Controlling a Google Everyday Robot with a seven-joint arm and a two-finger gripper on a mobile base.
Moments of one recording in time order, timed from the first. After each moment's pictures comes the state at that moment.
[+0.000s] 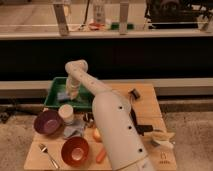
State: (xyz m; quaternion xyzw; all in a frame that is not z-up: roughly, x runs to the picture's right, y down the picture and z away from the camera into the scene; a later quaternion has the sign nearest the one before) arm -0.231 0.025 0.990 -0.26 -0.26 -0.28 0.89
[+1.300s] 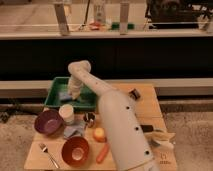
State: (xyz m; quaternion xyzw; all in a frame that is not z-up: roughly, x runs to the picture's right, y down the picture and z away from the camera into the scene) arm -0.197 0.017 0.981 -0.22 -0.27 -0.28 0.89
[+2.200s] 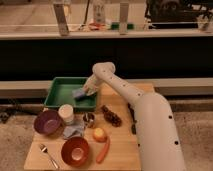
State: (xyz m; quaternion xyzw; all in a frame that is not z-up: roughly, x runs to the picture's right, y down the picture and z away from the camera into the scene) arm -0.124 0.005 0.971 -0.15 -0.31 -0.33 0.88
